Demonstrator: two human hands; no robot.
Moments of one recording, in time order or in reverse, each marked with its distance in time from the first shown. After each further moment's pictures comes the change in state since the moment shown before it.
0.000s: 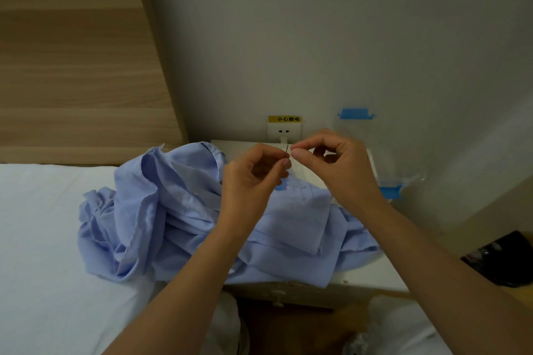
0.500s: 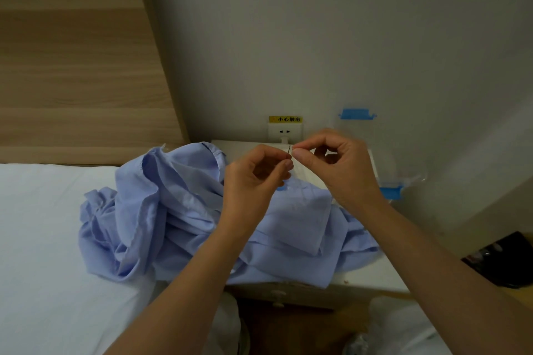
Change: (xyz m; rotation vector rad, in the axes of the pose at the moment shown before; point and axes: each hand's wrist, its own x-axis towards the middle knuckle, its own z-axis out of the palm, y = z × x) left_hand -0.001 0.003 0.002 -0.044 -0.004 -0.033; right_hand 0.000 0.001 0.001 -0.012 0.021 -0.043
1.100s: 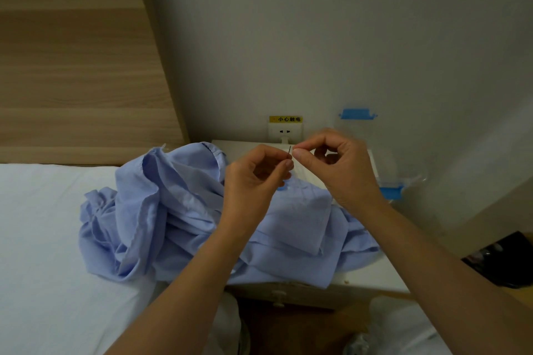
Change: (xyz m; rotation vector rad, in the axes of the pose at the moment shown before) left_hand 0.000 0.001 0.000 -0.001 -0.001 -0.005; right_hand 0.000 0.000 0.001 -0.012 0.001 0.007
